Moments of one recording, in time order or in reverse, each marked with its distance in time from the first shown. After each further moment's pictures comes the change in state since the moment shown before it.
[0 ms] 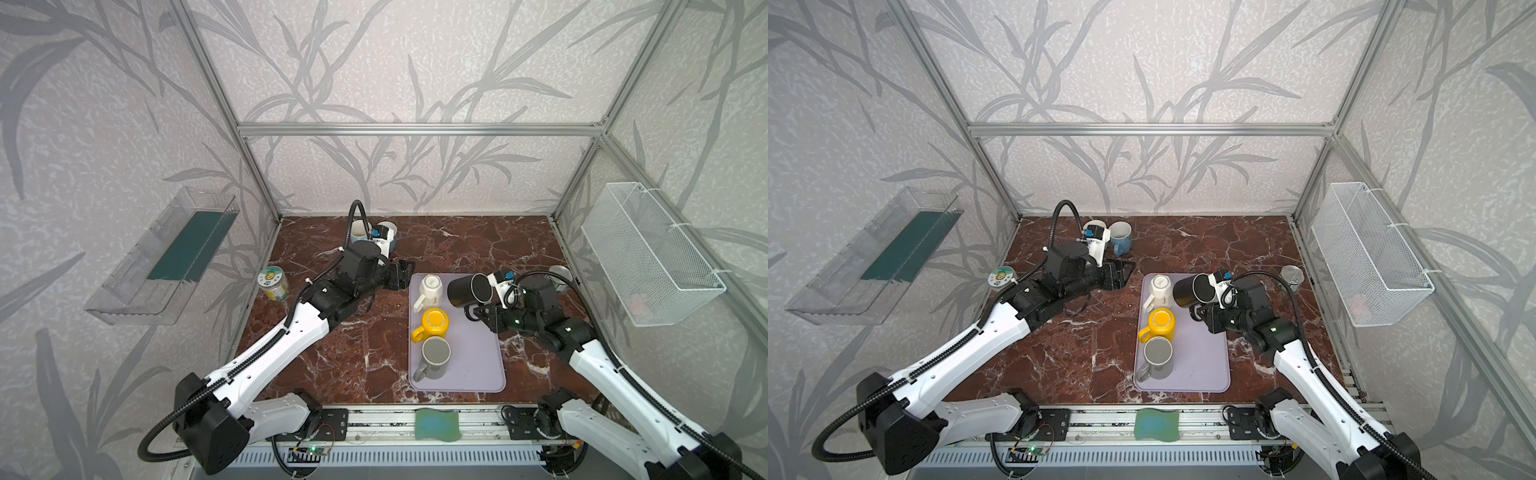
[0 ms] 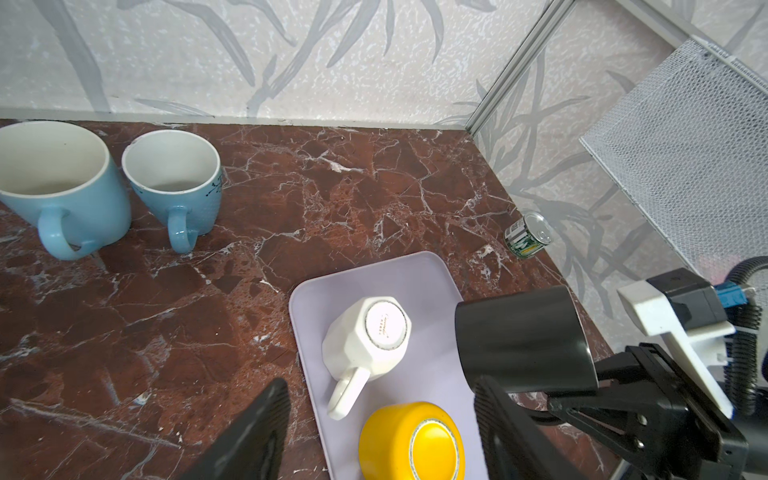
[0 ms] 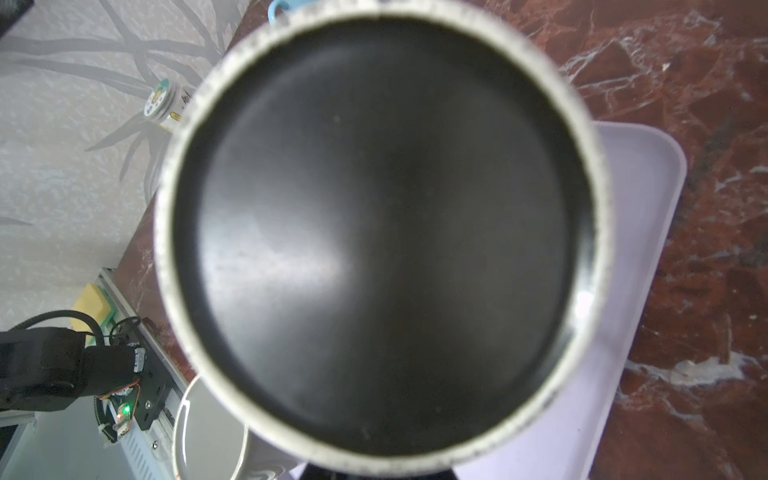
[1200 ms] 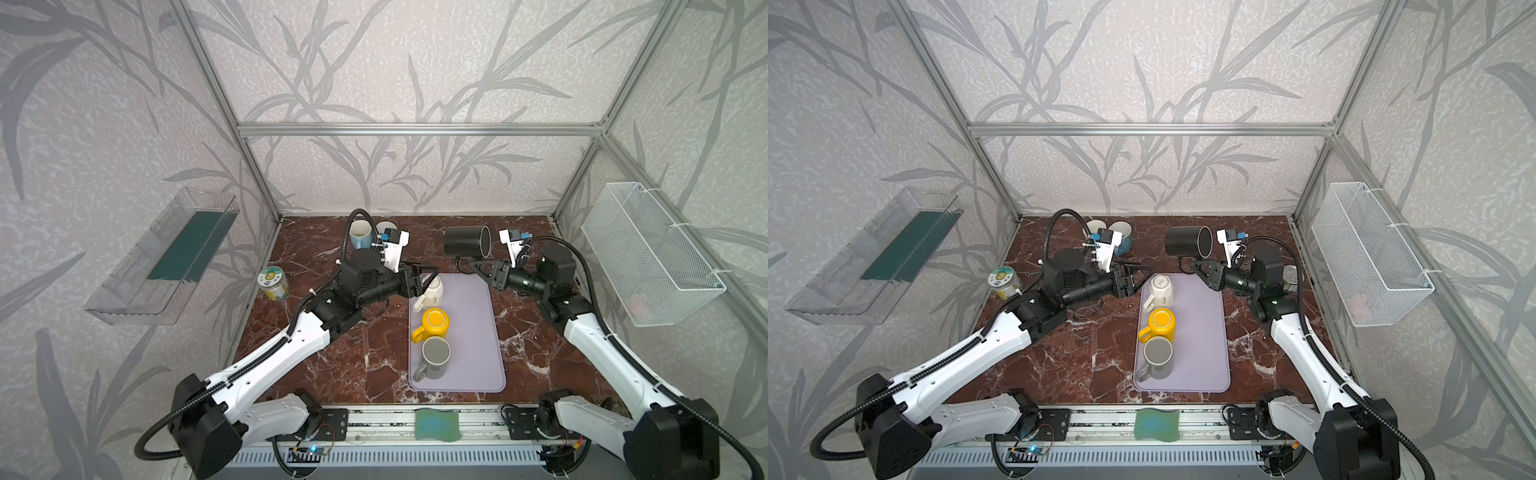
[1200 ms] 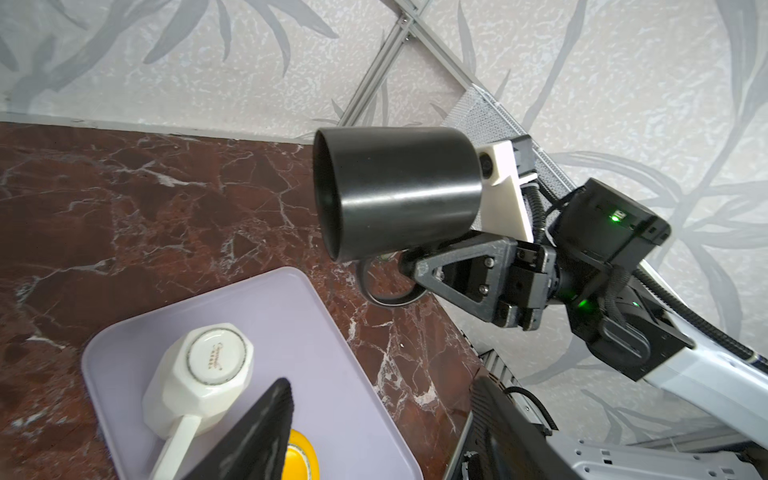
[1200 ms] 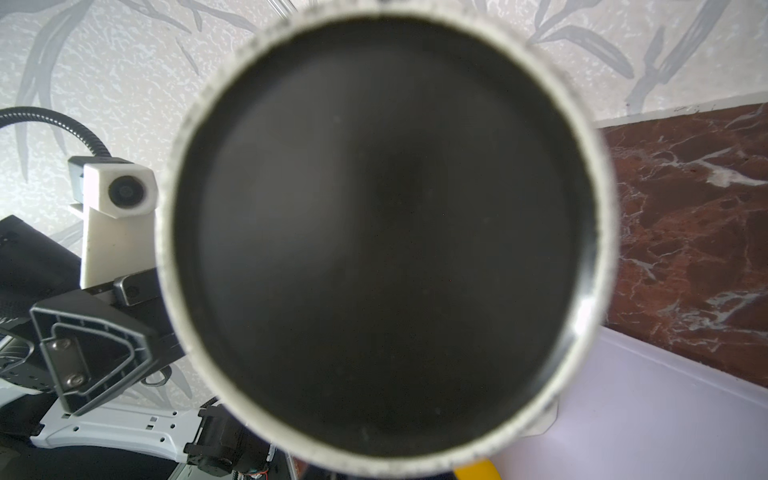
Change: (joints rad) left arm -0.078 -0.024 -0.079 0.286 0.277 -0.142; right arm -0.165 0.183 0.114 0.525 -0.406 0.250
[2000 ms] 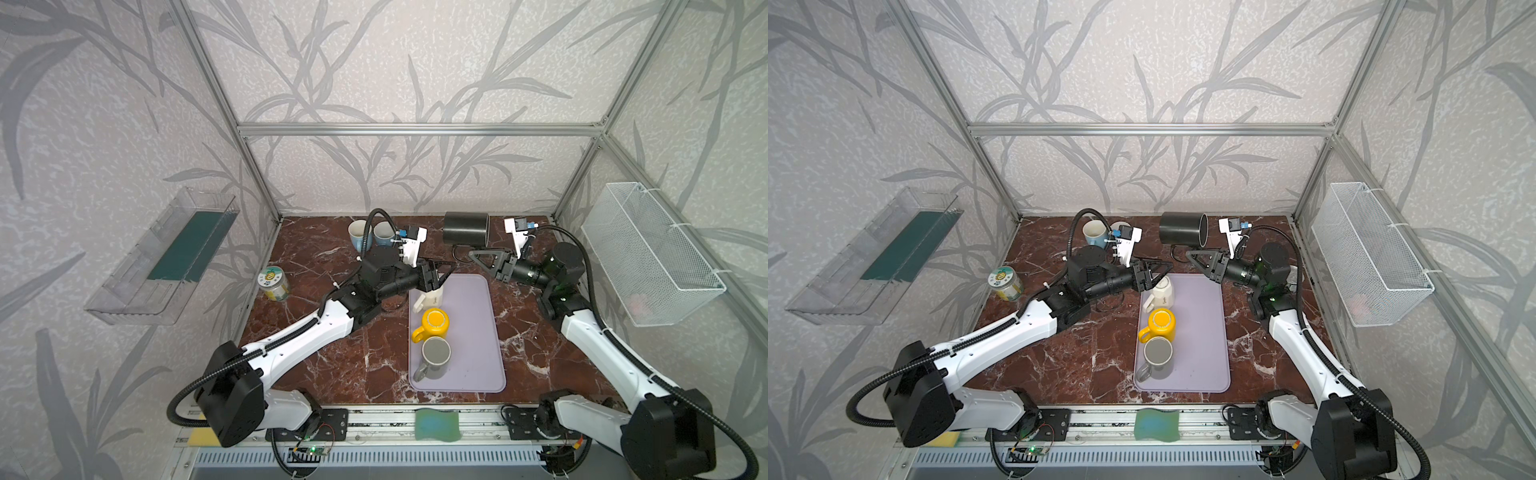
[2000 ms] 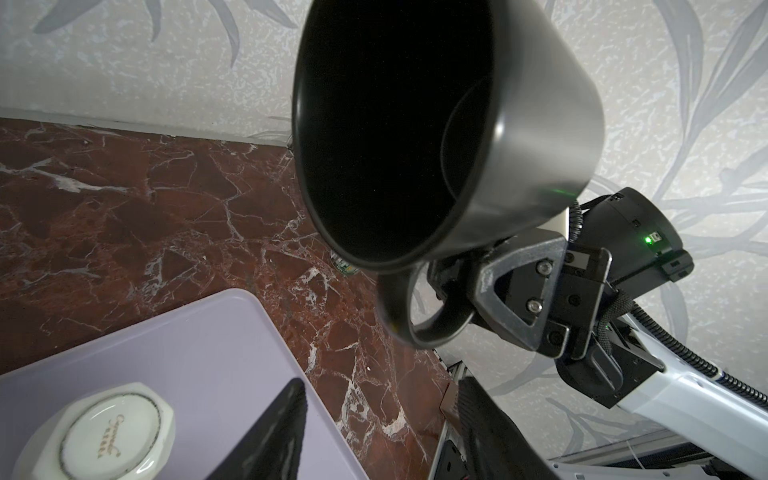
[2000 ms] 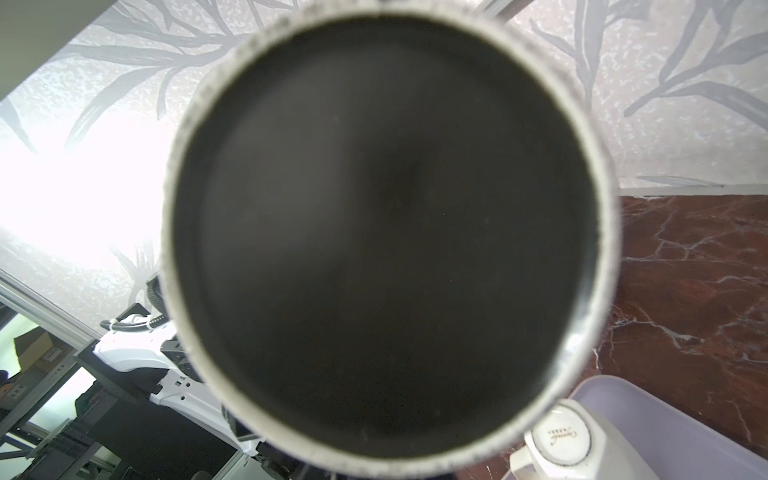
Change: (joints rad) left arm -0.024 0.191 0.029 0.251 0.039 -0.097; right arm -0.005 0.040 0.000 0.385 -0.162 0.248
